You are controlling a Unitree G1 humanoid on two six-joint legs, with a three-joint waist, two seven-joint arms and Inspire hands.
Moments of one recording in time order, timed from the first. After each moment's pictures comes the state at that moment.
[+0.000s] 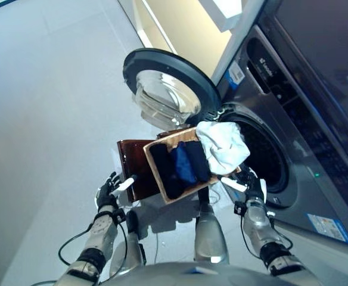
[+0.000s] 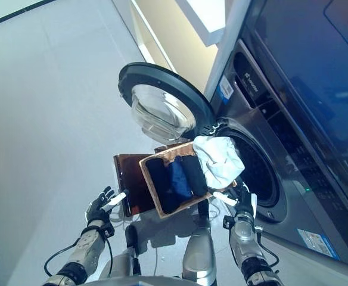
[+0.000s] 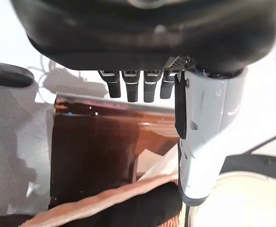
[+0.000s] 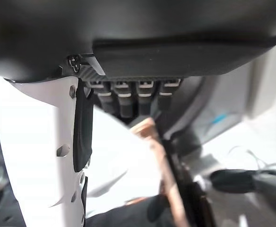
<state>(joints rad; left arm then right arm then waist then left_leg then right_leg) -0.07 0.20 -0.21 0.87 -0.61 -0.27 0.20 -0.07 -0.26 0.14 0.83 0.28 -0.18 -0.39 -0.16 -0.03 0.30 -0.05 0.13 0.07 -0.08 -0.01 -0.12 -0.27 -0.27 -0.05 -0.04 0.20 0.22</state>
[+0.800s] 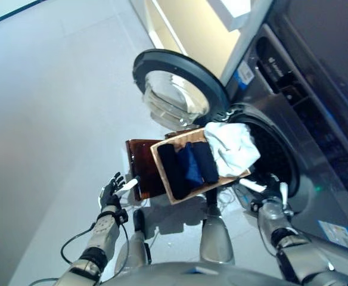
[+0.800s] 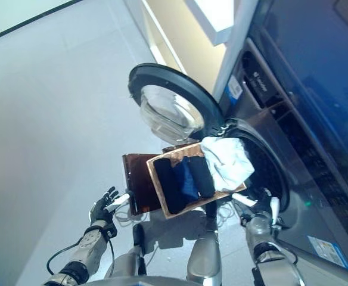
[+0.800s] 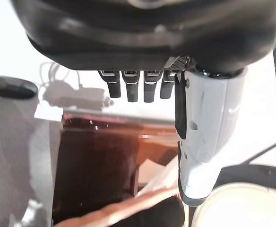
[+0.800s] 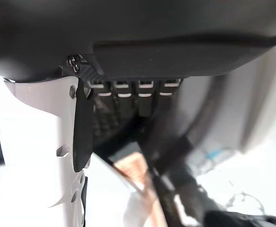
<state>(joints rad) -0.09 0.19 -0.26 0.90 -0.62 -0.27 0.16 -0.36 -0.44 0.07 1.22 0.38 -0.20 -0.39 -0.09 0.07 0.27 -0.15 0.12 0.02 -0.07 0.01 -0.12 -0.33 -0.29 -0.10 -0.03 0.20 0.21</state>
